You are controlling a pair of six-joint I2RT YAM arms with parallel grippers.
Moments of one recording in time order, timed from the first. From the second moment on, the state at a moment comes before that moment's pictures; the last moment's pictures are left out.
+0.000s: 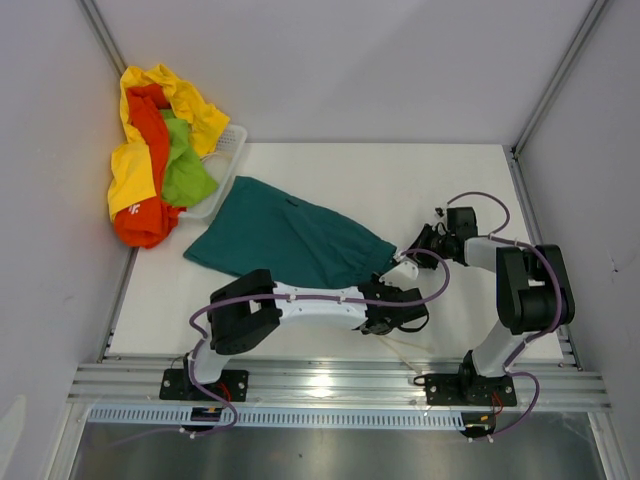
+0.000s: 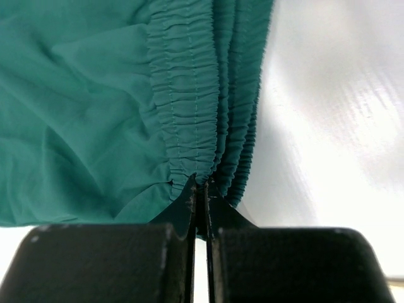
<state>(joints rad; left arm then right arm) -1.32 2.03 1.47 -0.63 -0.80 -0.58 0.07 1.69 0.79 -0.06 -0.59 0.60</state>
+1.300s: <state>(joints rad) -1.32 2.09 1.53 -0.61 -0.60 -0.59 0.01 1.62 0.73 0.11 -0.61 0.65</state>
